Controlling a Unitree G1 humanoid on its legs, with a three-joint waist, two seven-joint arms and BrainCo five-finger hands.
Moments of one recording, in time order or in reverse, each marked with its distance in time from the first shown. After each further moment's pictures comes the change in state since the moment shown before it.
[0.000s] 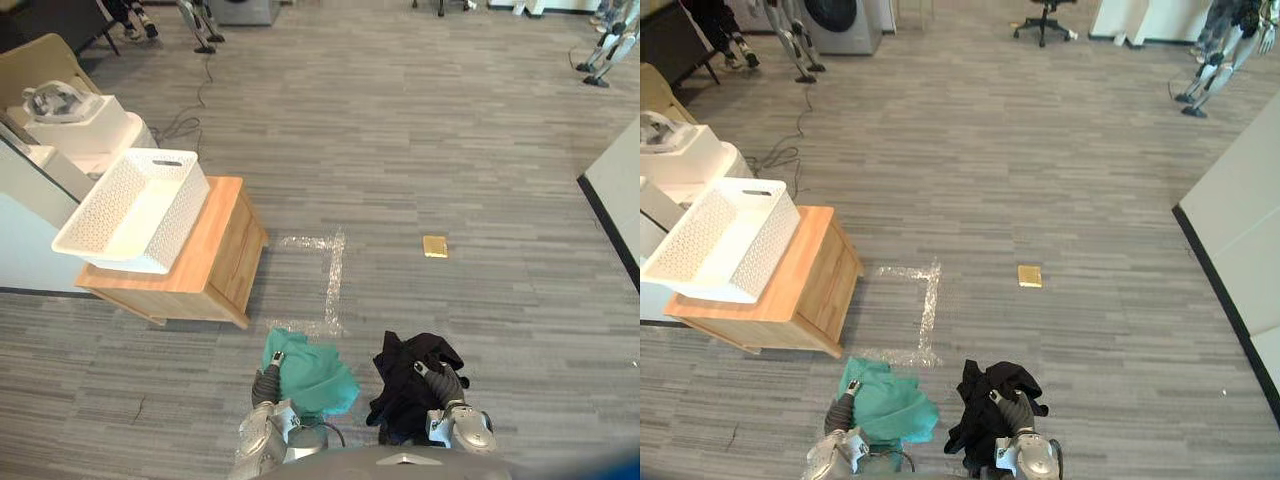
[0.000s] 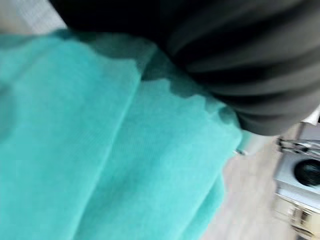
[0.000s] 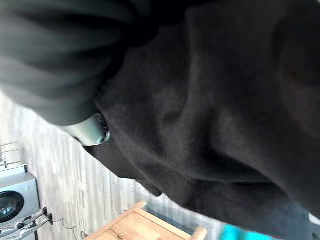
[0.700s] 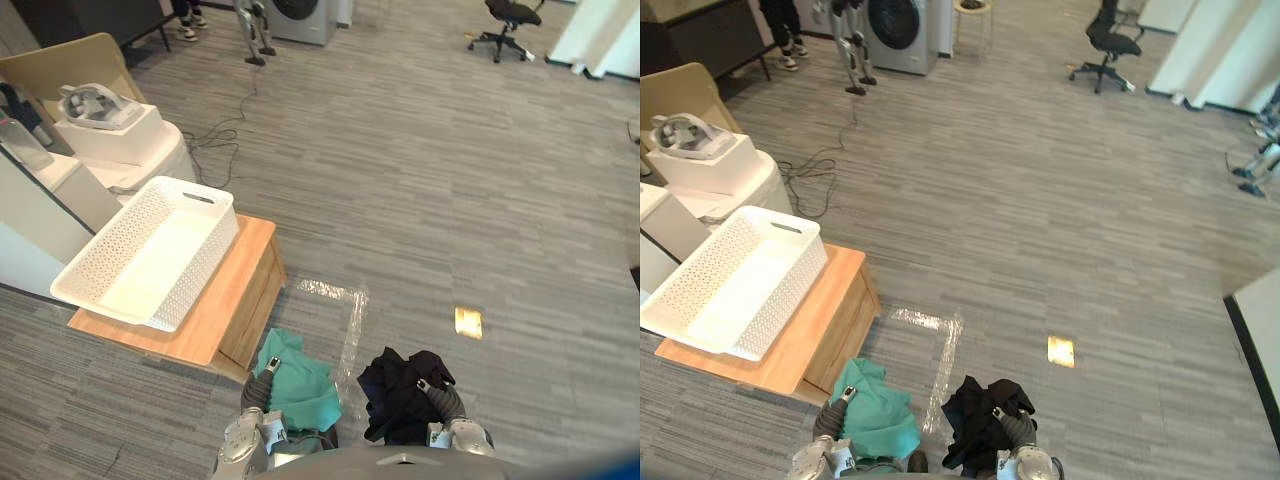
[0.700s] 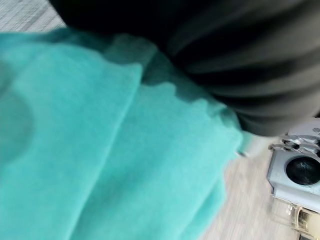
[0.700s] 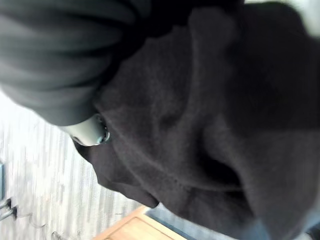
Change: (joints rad) left arm 0.020 0.104 -0.036 -0.009 0.139 0.038 -0.001; right arm -0.012 0.016 -0.053 0.085 -0.021 0.014 -0.030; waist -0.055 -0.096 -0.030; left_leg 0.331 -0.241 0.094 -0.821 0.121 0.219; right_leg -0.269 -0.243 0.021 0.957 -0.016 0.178
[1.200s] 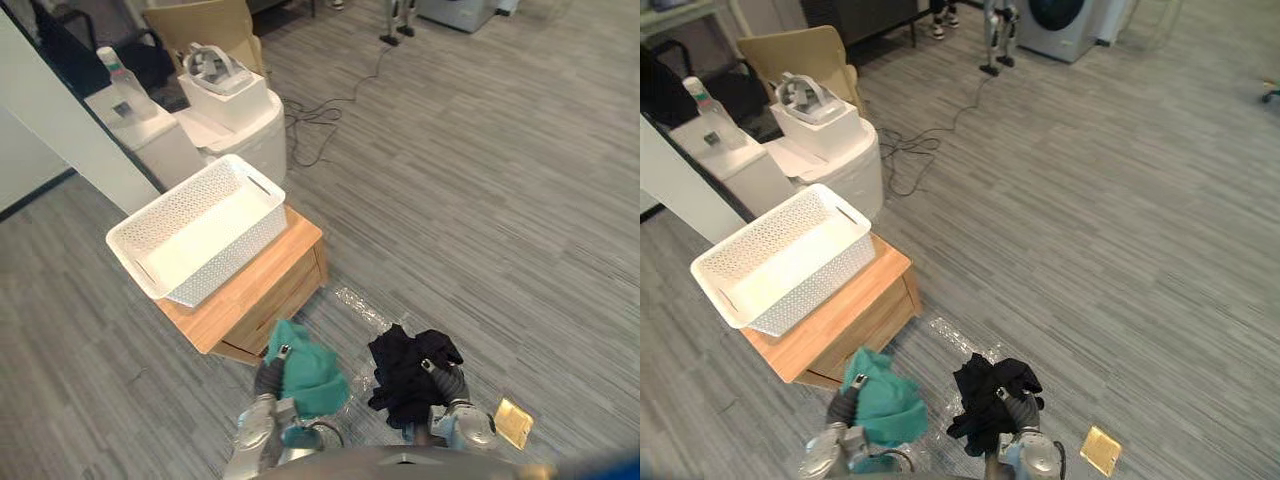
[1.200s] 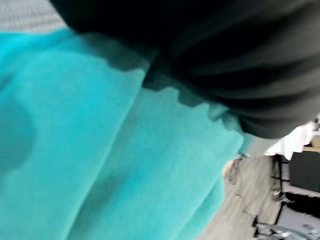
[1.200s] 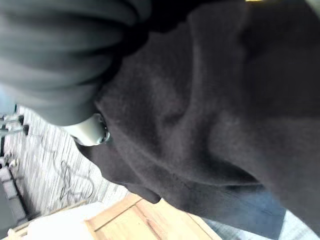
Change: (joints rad) left arm -0.026 -0.110 0.035 -0.058 0.040 0.006 0.001; right arm 0.035 0.028 0.008 -0.156 0.003 0.004 -0.009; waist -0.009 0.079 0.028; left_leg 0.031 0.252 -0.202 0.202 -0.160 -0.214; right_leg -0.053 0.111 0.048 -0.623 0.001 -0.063
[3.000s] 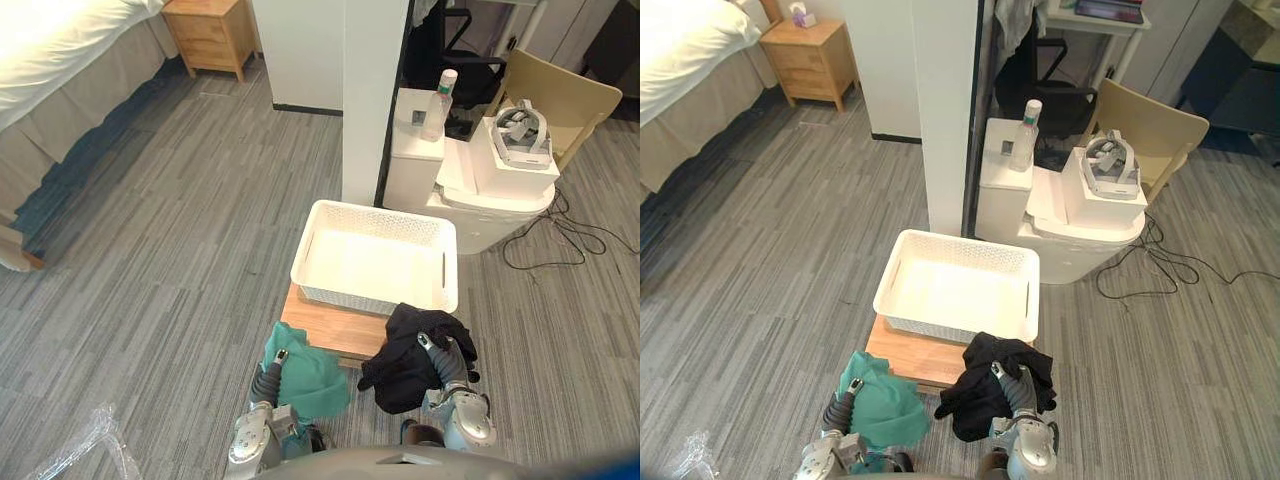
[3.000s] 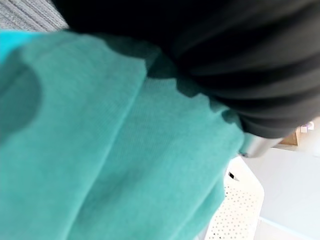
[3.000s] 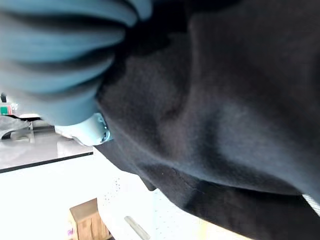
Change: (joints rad) left arm 0.087 -0.008 0.016 -0.095 0.010 0.019 -0.044; right arm 0.083 0.034 0.026 -0.262 0.010 -0.030 0.000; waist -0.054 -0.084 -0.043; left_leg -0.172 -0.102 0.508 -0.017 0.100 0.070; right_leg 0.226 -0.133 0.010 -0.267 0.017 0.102
